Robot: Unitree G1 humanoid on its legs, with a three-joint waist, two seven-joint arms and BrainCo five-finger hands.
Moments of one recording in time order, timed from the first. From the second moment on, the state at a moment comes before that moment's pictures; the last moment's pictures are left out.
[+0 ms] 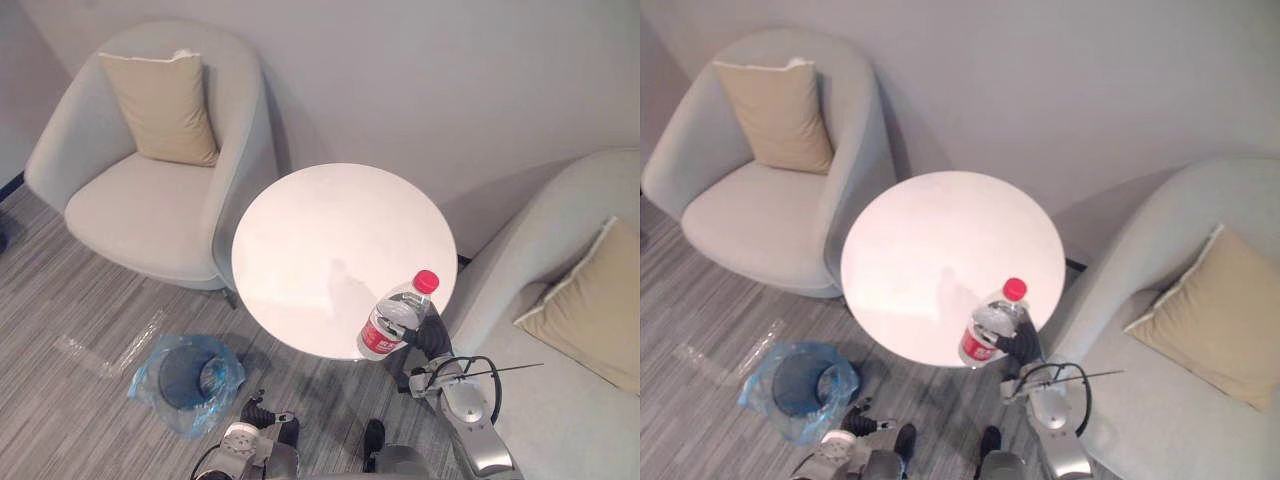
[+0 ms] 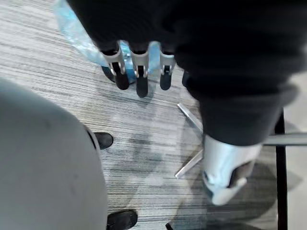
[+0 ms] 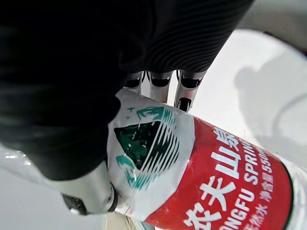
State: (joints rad) left arm -0.05 0.09 -0.15 1.10 0.14 -0.06 0.14; right arm 0.23 -0.16 0.18 0.01 0.00 -0.22 -0.04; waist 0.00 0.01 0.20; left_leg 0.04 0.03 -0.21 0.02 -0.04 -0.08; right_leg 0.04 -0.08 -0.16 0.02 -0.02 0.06
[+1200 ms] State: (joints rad) left arm -0.04 0.11 -0.17 1.09 0.19 -0.04 0.15; right arm 0.14 -0.13 0.22 0.06 -0.12 -0.19 -0.09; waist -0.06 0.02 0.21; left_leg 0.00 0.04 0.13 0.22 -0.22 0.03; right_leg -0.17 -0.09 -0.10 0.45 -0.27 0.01
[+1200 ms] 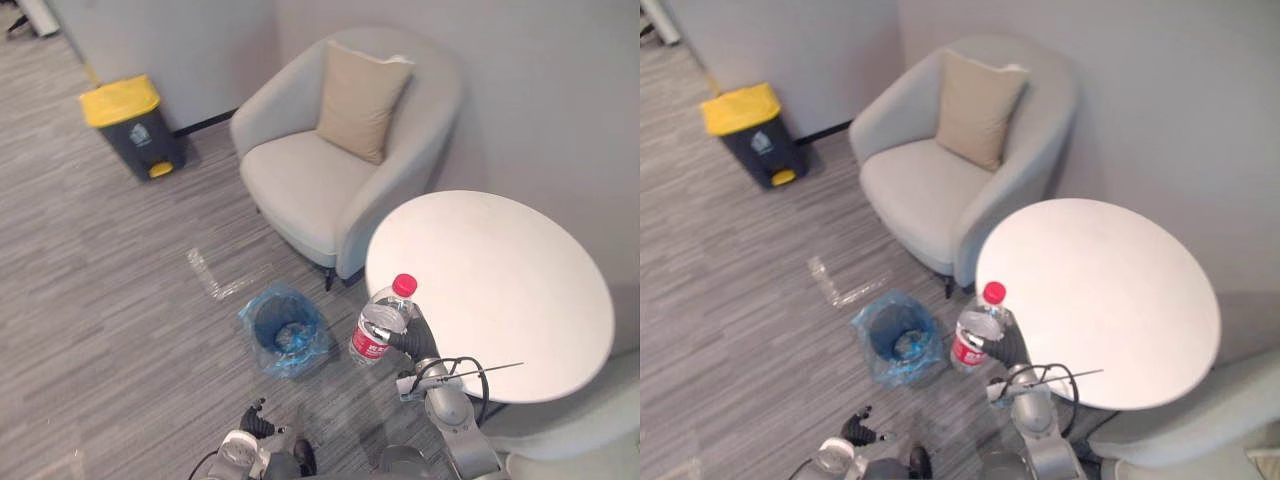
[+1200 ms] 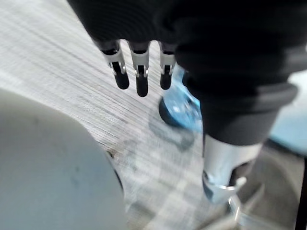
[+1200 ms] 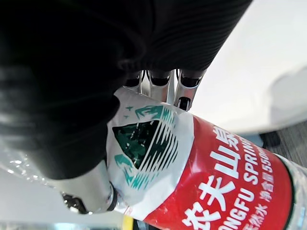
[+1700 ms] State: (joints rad) left arm -0.02 0.02 -0.11 1.07 0.20 -0.03 0.15; right arm 0.24 -0.12 0.15 -0.02 -0.11 -0.18 -0.09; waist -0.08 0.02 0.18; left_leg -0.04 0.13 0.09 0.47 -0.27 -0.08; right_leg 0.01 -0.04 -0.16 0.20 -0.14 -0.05
